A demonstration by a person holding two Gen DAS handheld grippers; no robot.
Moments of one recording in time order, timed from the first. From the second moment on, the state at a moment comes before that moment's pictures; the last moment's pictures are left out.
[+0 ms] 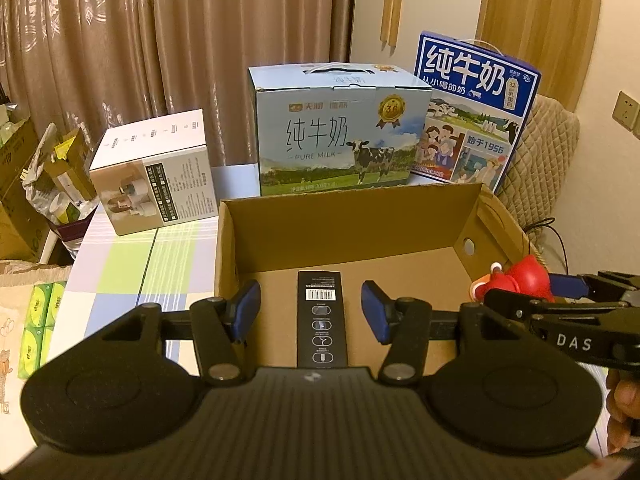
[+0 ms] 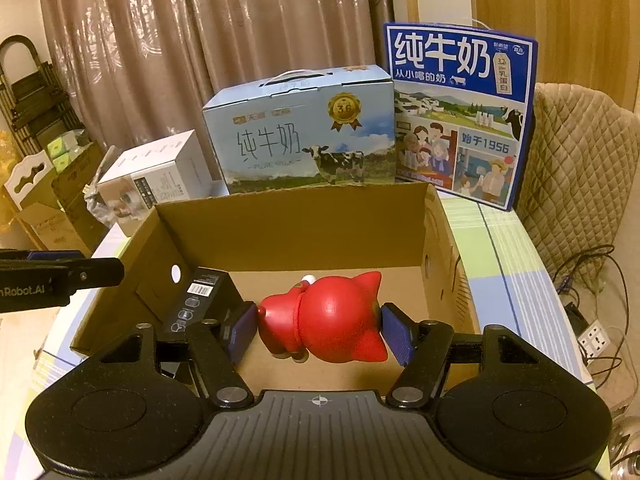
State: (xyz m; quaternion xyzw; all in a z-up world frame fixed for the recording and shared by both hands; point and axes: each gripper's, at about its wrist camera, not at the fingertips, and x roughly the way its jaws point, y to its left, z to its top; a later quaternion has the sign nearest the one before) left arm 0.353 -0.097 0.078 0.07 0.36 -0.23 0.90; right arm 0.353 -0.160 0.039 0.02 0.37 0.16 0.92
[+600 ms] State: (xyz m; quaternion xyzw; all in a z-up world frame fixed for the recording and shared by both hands) left arm 0.301 -0.062 0.084 0.04 0.35 -0.22 0.91; right arm 0.302 -0.187 0.065 0.04 0.32 0.14 0.94
